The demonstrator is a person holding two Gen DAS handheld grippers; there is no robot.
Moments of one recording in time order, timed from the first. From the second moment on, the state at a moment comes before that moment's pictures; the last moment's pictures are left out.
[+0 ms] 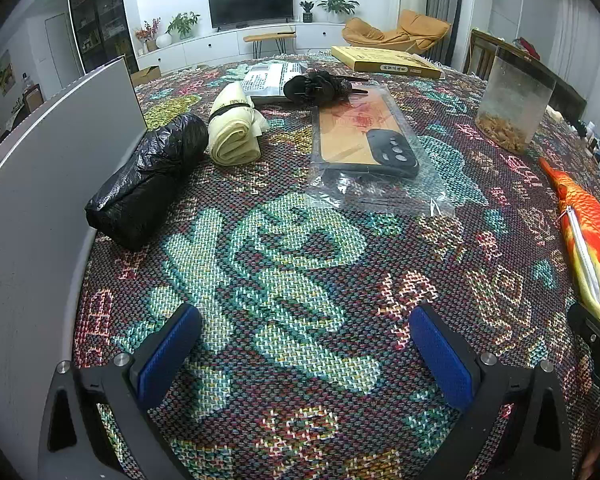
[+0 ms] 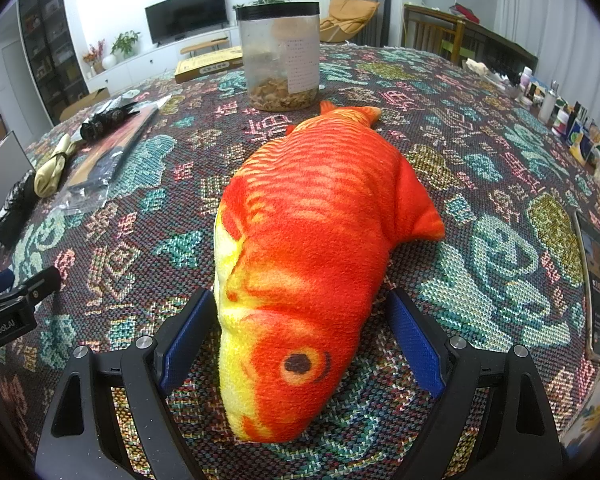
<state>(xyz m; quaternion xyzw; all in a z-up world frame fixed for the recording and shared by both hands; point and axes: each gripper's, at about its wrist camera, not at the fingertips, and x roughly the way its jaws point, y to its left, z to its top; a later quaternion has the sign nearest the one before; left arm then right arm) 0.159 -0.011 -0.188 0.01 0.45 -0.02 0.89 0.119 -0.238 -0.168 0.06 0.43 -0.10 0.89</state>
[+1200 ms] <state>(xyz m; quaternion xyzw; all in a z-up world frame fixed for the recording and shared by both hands) 0.166 0.015 -0.132 -0.09 0.47 -0.09 0.87 0.120 -0.238 -0.168 0.06 0.43 -0.10 0.90</state>
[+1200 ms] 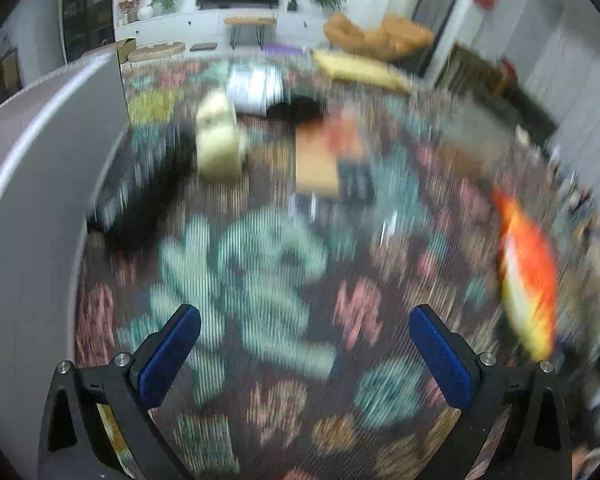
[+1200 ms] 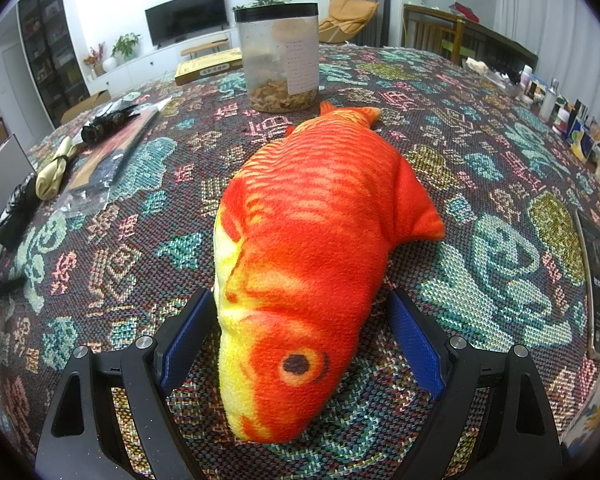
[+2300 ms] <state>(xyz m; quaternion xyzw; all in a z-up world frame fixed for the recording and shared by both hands) 0.303 0.067 -0.095 -0.10 0.49 -0.10 0.86 0.196 -0.281 -0.145 0.12 0.49 -0.04 0.86</state>
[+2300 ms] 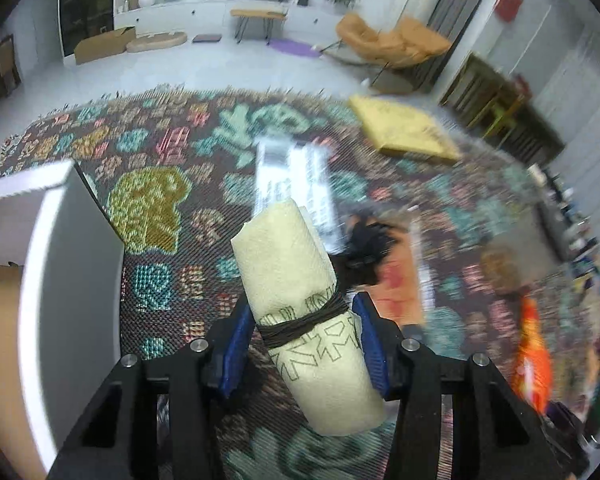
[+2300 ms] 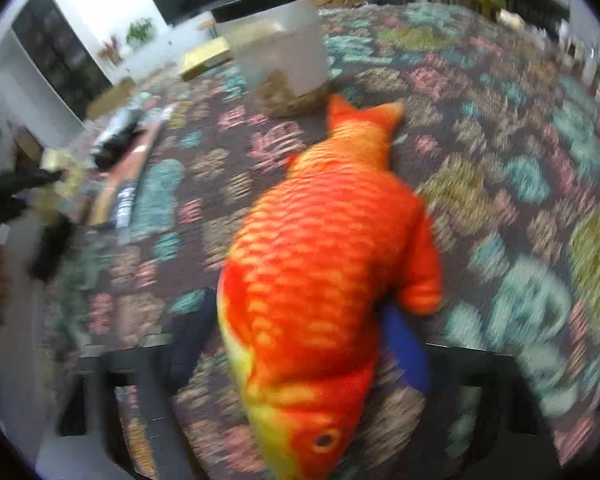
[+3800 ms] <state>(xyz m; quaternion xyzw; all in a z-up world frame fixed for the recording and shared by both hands) 0.027 0.187 -0.013 -0.12 0.37 -0.06 0.92 0.140 -0.125 -0.130 0.00 0.47 0.01 0.88</state>
